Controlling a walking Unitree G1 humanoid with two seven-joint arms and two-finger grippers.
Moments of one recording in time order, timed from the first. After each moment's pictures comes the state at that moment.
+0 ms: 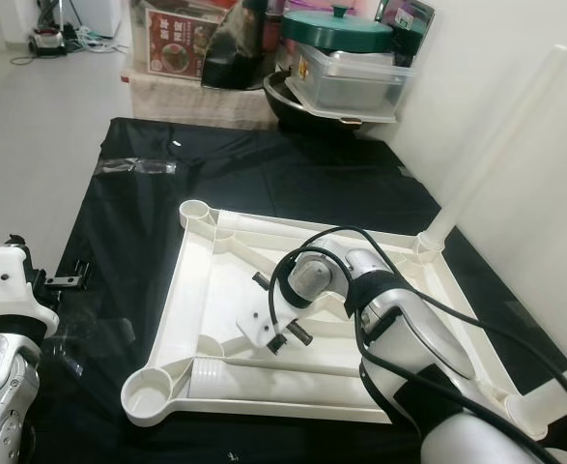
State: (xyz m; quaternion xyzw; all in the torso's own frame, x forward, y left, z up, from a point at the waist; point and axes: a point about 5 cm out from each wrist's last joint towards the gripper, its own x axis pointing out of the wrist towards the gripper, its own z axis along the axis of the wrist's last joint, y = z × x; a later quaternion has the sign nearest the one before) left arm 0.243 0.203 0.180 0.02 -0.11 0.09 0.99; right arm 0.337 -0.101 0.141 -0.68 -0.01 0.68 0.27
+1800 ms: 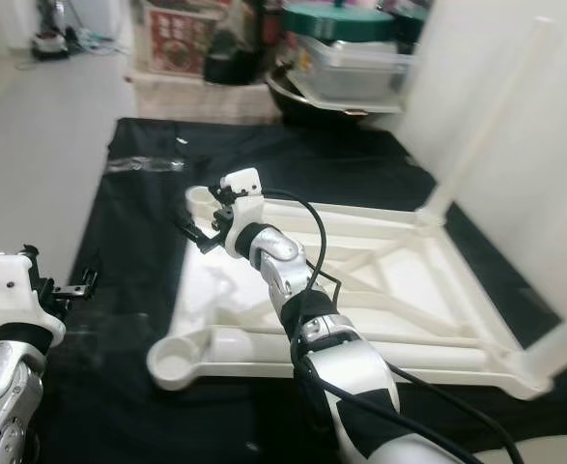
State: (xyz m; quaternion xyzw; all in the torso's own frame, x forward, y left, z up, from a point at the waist) left arm 0.236 0.209 0.172 0.01 -0.09 0.09 0.99; right arm 0.380 -0.026 0.180 0.00 -0.02 0.38 0.92
